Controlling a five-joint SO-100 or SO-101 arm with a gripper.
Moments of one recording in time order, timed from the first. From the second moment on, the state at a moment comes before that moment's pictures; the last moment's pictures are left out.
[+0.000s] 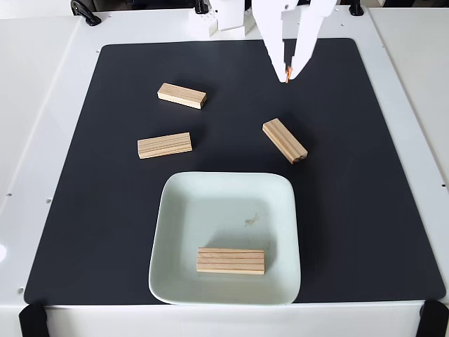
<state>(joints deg) -25.4 90.4 77.2 82.1 -87.5</state>
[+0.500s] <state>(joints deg) -21.7 80.7 81.8 79.5 -100.6</state>
